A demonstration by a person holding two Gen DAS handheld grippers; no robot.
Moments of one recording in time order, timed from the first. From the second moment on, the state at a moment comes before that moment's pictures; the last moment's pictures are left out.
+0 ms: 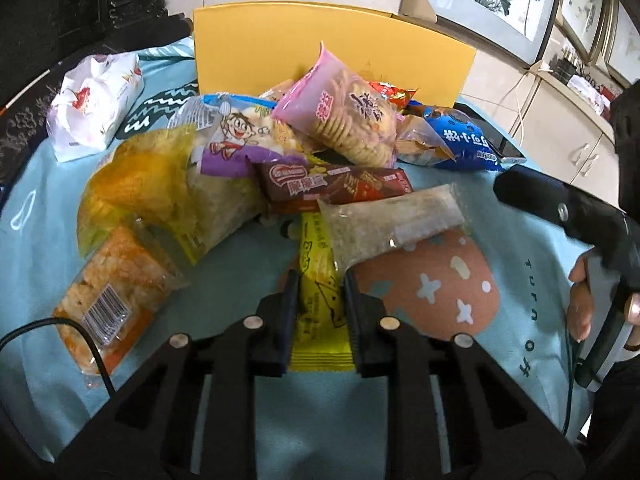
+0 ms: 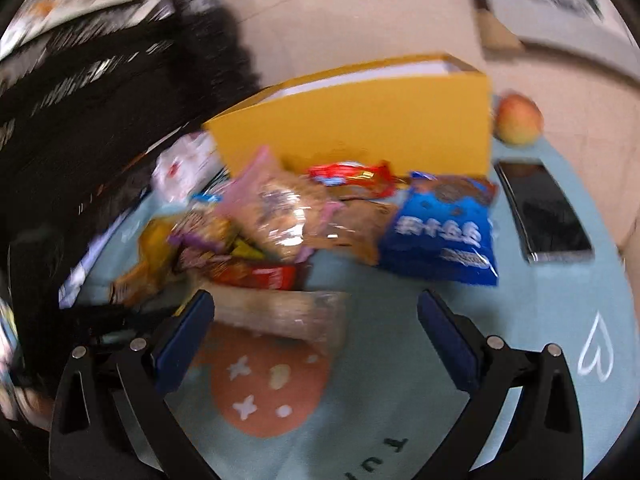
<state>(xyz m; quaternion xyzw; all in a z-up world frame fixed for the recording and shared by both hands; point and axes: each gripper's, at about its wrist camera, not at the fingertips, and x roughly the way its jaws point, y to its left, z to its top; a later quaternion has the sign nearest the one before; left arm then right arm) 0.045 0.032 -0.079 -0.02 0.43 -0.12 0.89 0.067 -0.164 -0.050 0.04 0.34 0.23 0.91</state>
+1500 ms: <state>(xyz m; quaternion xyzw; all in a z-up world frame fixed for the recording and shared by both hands) 0.064 0.017 -0.079 0.00 0.44 -0.08 0.90 0.092 -0.116 -0.066 -0.06 0.42 0.31 0.85</state>
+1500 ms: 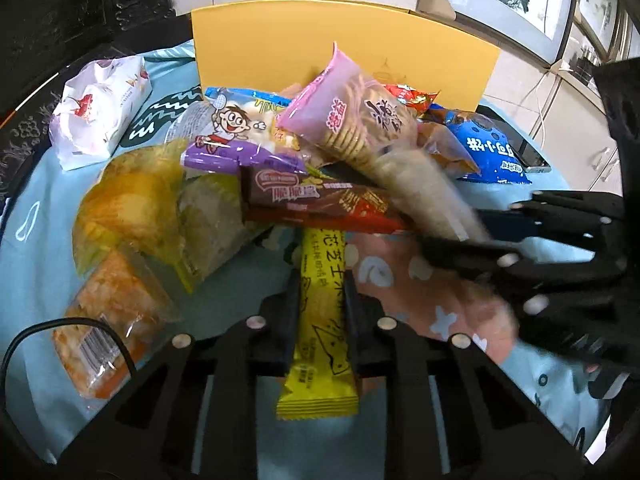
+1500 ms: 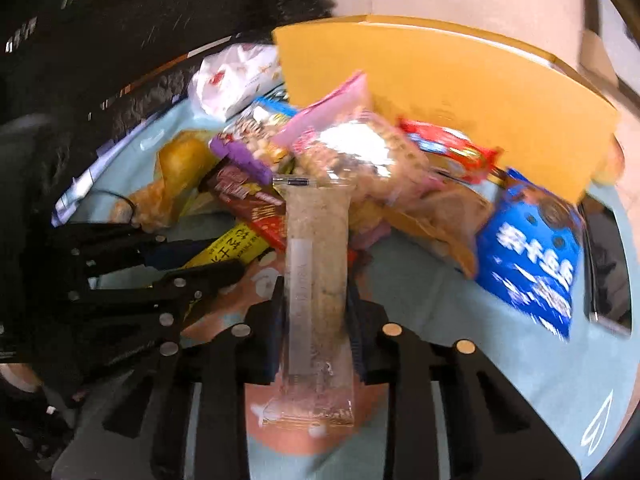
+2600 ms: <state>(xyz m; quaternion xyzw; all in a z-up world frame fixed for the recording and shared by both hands) 0.161 -0.008 0.083 -0.02 0.28 -0.06 0.96 0.164 -0.202 0.068 0.07 0.27 0.25 0.93</state>
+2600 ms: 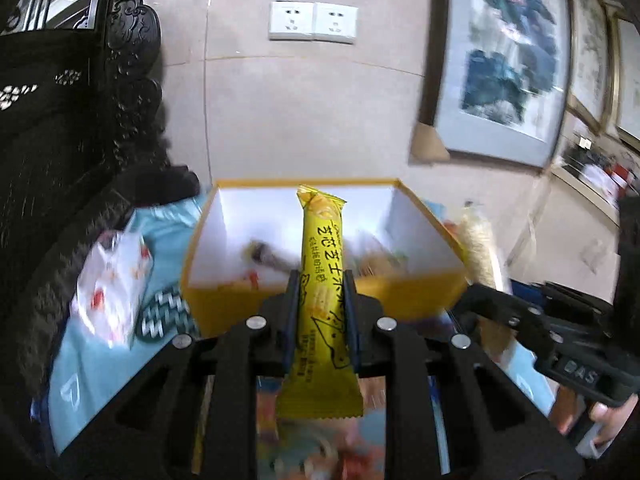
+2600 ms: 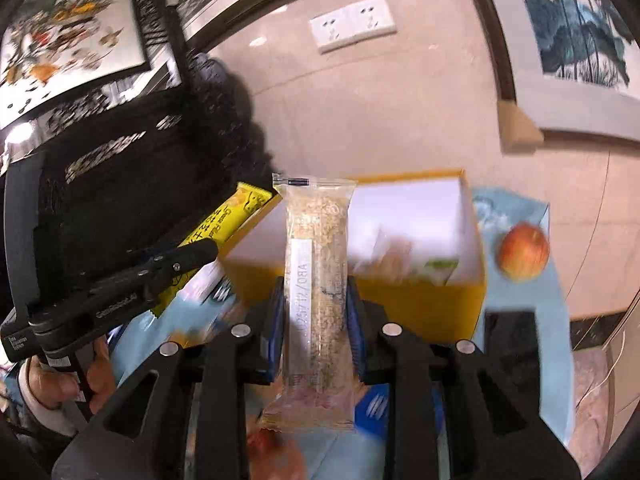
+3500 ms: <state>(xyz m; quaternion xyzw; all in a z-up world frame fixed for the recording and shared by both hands) 0.259 -0.006 0.037 -0.02 0.33 -0.02 0.94 0.262 -0.189 0.043 0.03 0.32 0.16 0.93</state>
